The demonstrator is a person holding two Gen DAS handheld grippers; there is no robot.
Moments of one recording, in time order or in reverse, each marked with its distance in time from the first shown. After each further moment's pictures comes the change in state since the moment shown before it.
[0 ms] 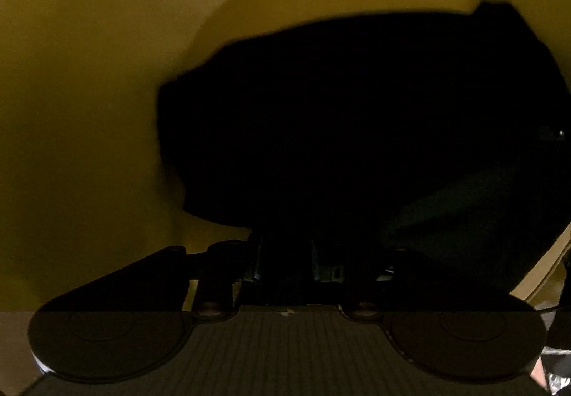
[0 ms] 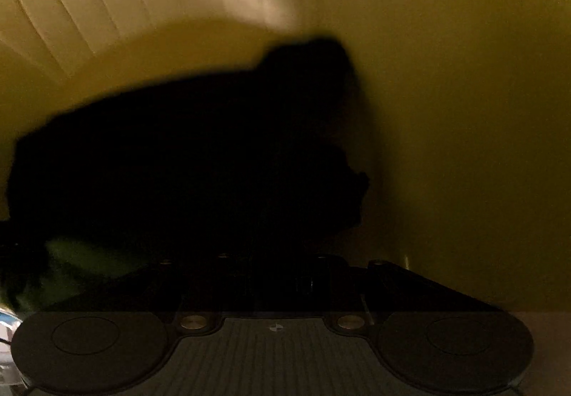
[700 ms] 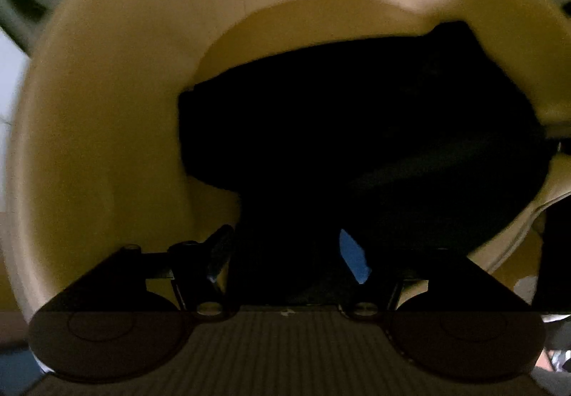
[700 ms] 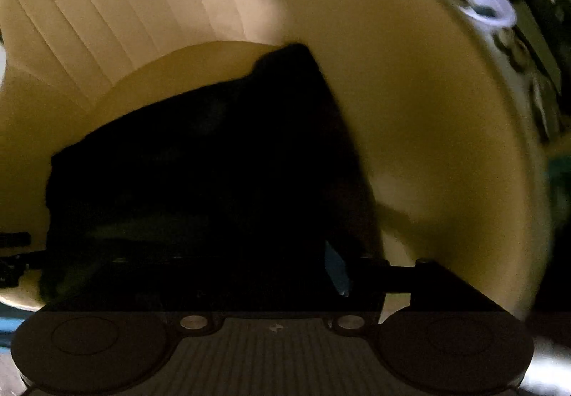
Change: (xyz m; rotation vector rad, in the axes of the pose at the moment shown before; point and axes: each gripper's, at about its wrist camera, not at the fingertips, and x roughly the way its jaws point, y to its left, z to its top) left arm -0.085 0.006 -0.064 0.022 -0.139 -0.049; right arm -0.072 0.004 -0.077 0.190 -0.102 0.056
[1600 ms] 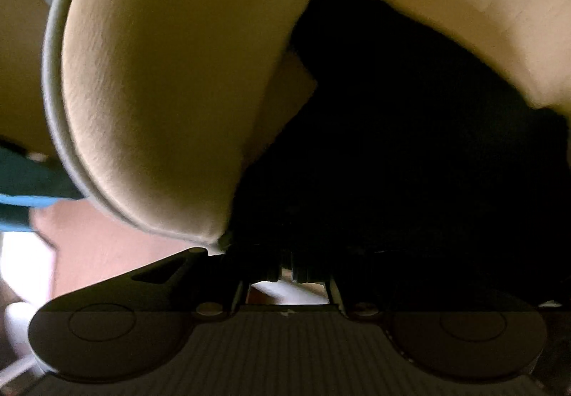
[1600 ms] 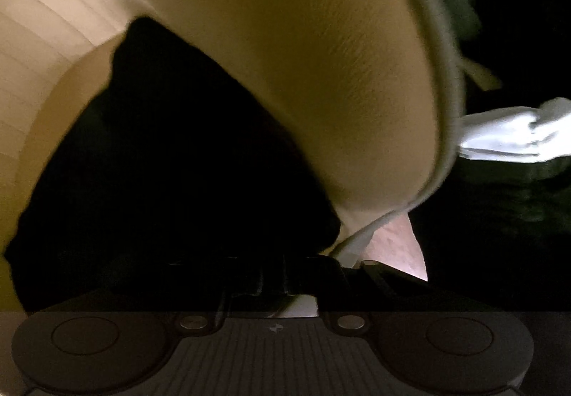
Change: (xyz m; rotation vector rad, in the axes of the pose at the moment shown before) left arm 0.033 0.026 -0.056 -0.548 0.140 0.110; right arm 0.055 -0.017 -0.021 0.479 0.105 -0.151
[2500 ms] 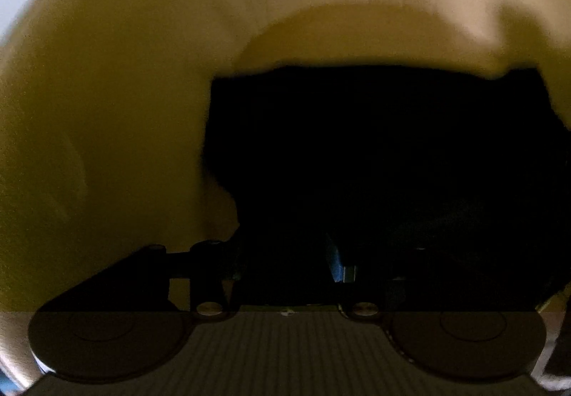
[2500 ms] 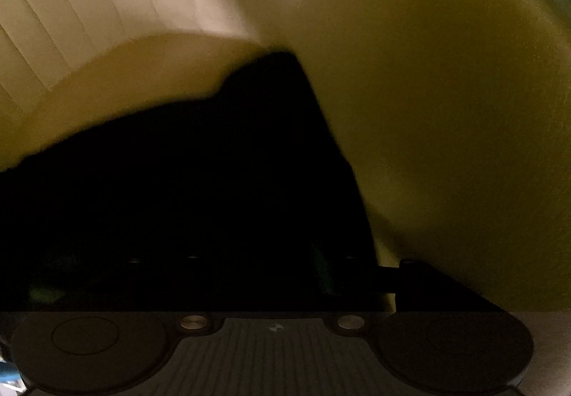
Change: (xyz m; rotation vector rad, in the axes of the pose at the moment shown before) left arm -0.032 -0.048 0.055 0.370 -0.257 -0.057; right arm 0.004 0.105 0.054 -0.524 -0.159 0.032
